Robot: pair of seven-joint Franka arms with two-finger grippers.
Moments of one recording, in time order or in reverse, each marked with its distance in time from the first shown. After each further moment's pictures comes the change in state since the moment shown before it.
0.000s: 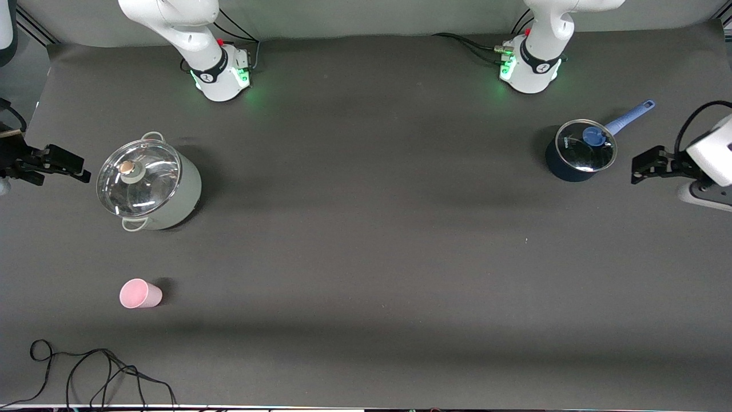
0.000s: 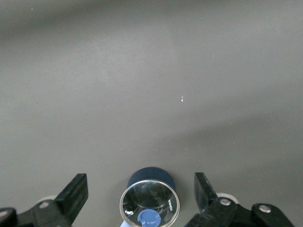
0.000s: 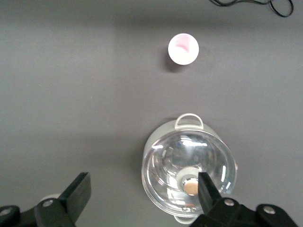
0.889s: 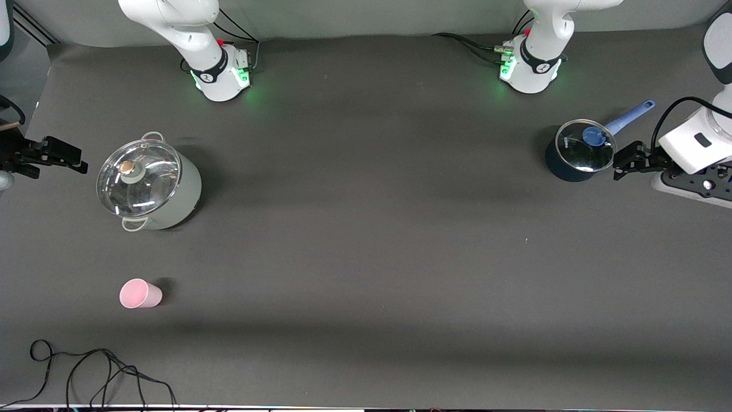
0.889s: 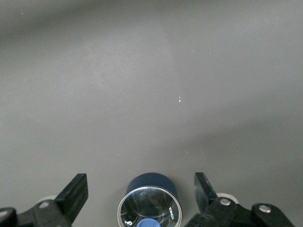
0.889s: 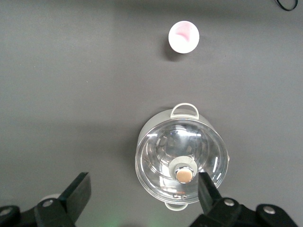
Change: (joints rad) left arm 0.022 -0.073 -0.028 -0.155 0.000 0.110 0.022; right arm 0.000 0.005 0.000 0.017 -0.013 -0.051 -0.050
